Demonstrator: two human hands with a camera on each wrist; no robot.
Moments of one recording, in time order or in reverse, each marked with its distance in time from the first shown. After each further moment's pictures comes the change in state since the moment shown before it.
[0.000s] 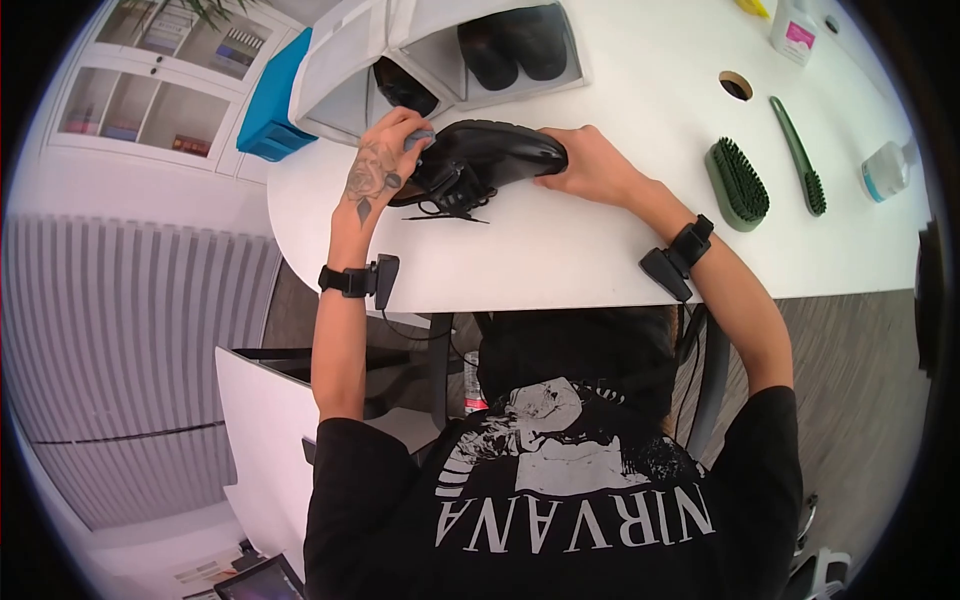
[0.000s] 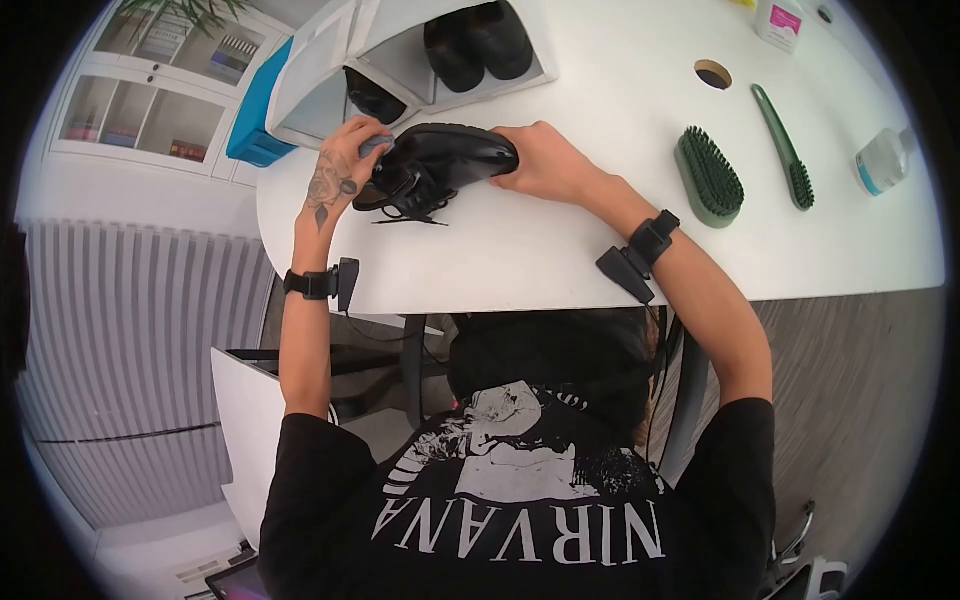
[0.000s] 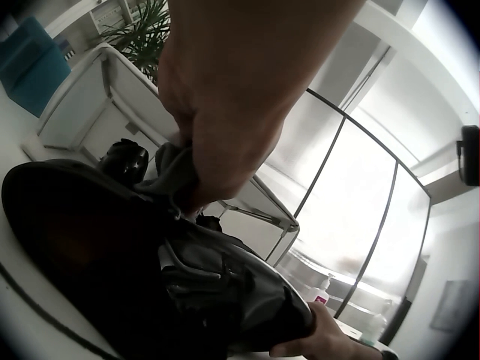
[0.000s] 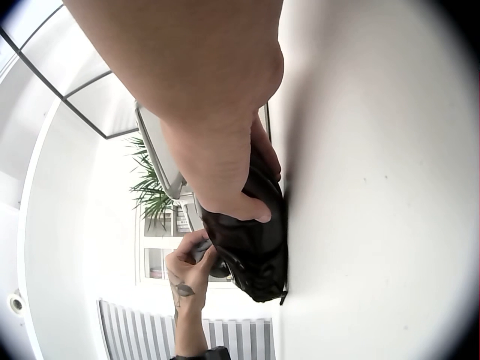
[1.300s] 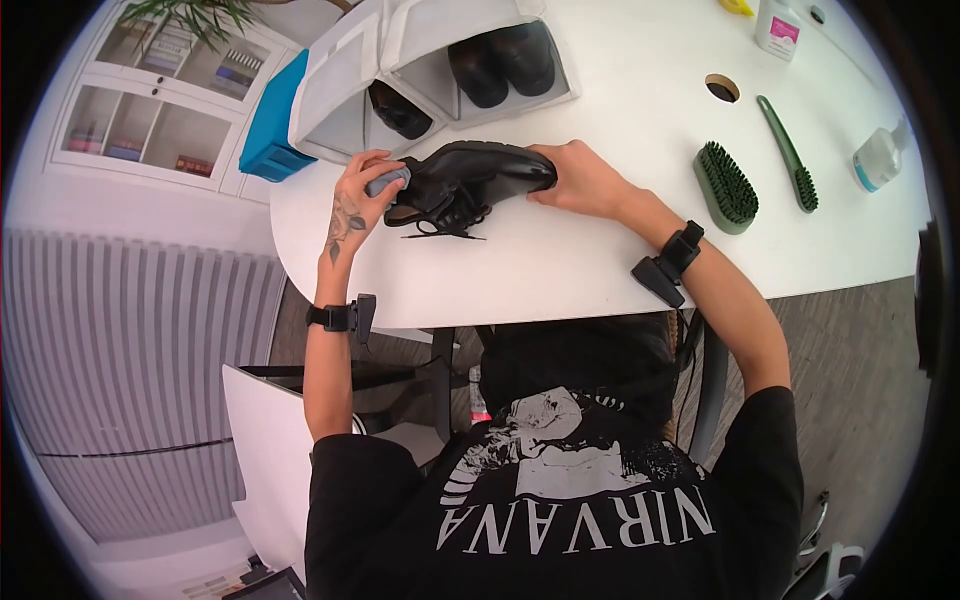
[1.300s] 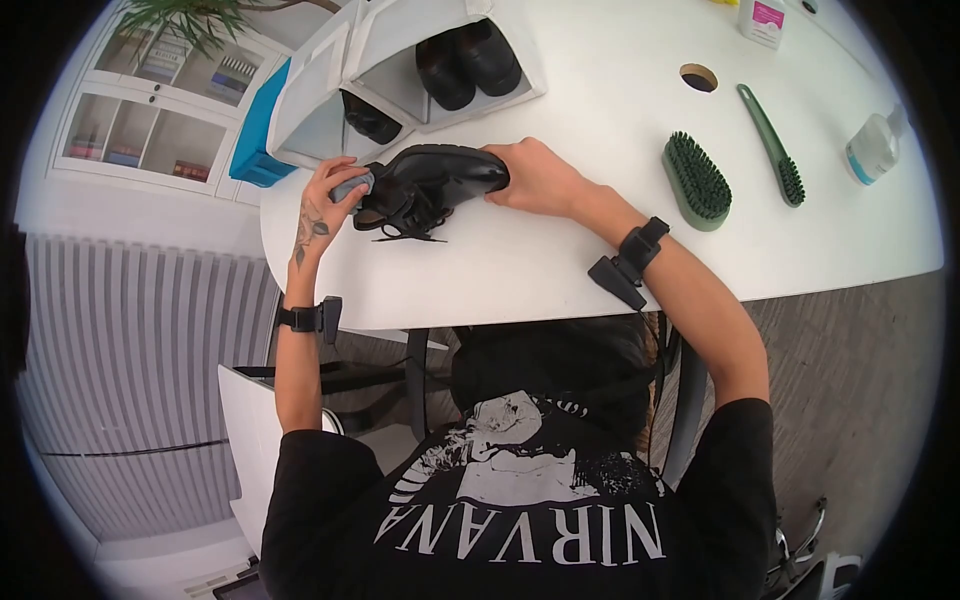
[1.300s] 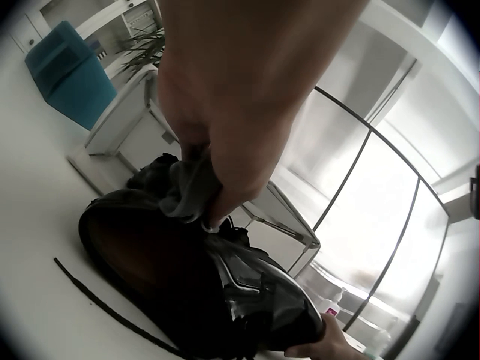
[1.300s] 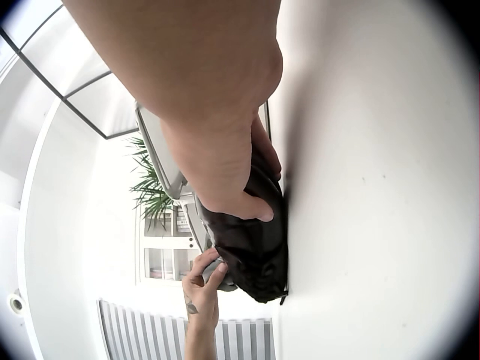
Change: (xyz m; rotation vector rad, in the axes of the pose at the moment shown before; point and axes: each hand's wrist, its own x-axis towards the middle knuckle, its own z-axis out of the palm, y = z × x) left_hand -0.037 -0.030 -0.009 -0.104 0.062 -0.058; right_hand 0.000 -0.001 -0.002 -0.010 -0.040 0.013
